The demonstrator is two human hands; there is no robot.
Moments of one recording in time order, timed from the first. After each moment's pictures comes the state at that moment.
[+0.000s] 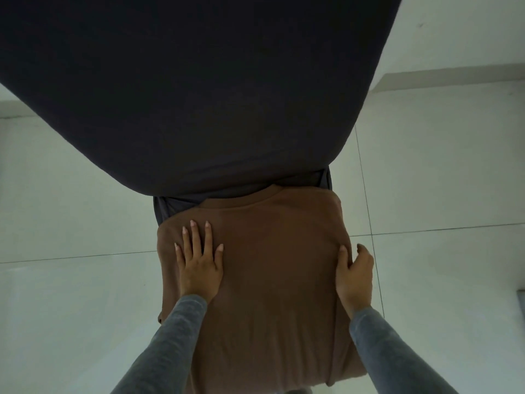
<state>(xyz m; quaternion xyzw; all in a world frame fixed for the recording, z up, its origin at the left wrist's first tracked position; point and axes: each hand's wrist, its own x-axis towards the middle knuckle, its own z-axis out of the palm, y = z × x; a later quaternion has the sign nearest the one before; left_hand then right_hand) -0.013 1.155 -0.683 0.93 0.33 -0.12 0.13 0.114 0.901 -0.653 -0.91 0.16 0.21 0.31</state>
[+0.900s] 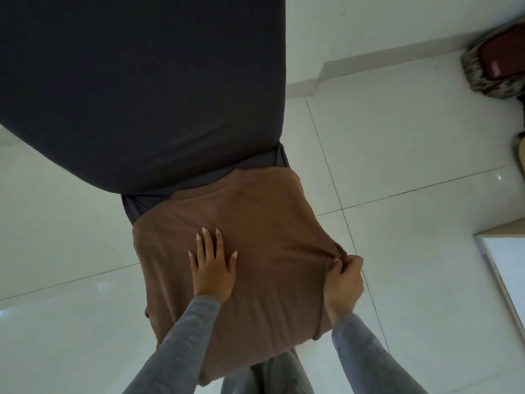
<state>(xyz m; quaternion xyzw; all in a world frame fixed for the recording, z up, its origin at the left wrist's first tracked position) -0.021 1.079 -0.662 0.93 0.24 -0.21 0.15 0.040 0.857 -0.619 -0.88 0.32 0.10 0.33</state>
